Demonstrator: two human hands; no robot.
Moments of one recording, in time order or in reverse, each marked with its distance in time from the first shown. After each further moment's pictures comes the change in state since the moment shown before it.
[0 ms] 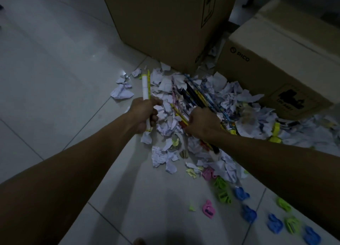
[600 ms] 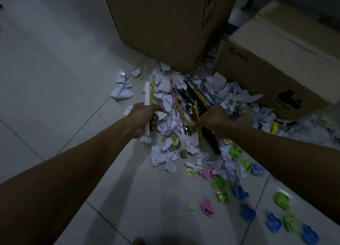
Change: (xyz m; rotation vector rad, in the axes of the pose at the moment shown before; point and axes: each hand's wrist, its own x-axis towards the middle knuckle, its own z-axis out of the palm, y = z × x) left_hand -0.001 -0.016 -0.009 0.037 -0.073 -0.018; right_hand 0.003 0.025 -0.019 0.504 -0.077 0.268
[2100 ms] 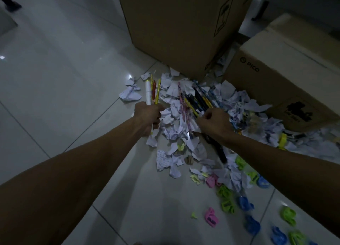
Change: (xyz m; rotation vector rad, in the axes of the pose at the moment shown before) left_hand 0.014 0.003 -0.004 -0.119 0.212 0.074; right_hand 0.001 -0.004 0.018 -0.083 0.217 -0.311
